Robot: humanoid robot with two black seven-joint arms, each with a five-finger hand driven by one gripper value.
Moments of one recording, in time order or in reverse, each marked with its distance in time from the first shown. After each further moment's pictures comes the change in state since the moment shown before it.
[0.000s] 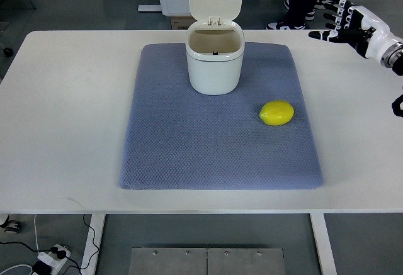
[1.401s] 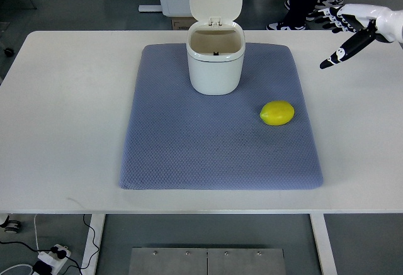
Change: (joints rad) left arm 0.000 0.000 0.000 0.000 0.000 0.000 0.000; right arm 0.653 -0.117 -1.026 0.375 -0.005 0.006 -0.009
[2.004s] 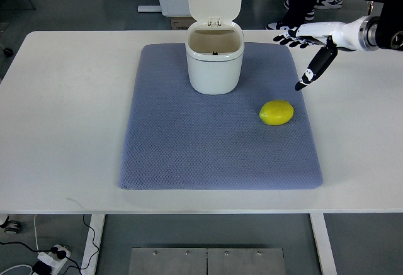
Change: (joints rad) left arm 0.000 0.000 0.000 0.000 0.000 0.000 0.000; right arm 0.180 0.196 -0.239 0.167 0.013 -0.100 0.001
